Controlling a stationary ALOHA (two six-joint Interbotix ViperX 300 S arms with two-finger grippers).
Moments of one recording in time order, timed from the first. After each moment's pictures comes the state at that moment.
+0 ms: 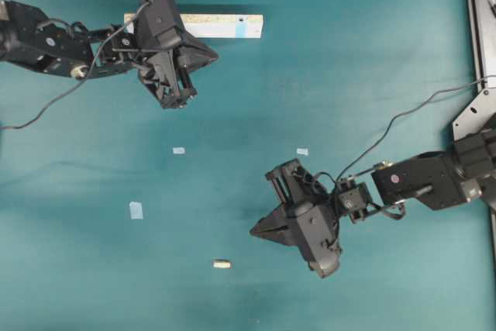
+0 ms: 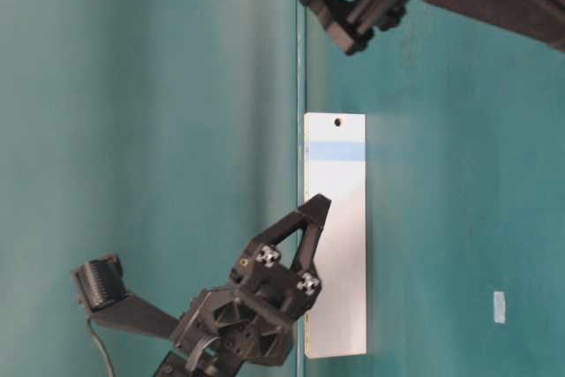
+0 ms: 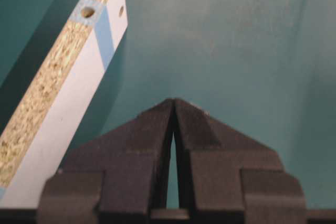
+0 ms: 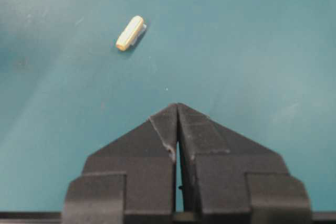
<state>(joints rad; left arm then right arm) 0.29 0.13 0.74 -0.08 -0.31 -0.01 0.28 0.15 0.81 -0.11 -0.45 0.00</state>
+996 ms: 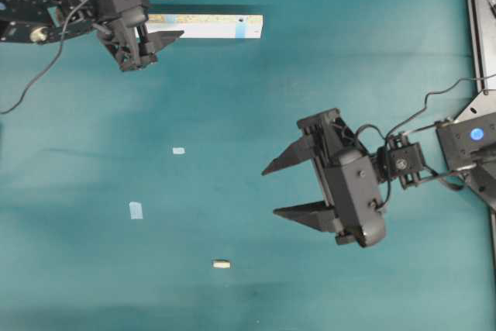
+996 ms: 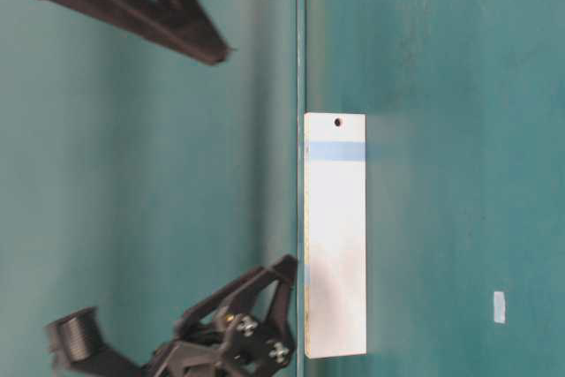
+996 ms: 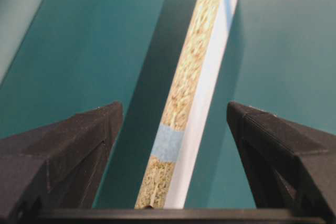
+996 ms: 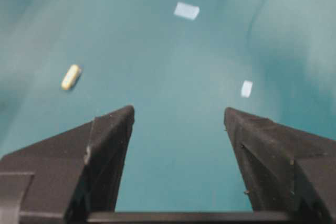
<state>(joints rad) 0.47 0.01 0.81 -0.07 -0.22 0.35 0.22 -0.29 0.74 -0.11 0.00 0.03</state>
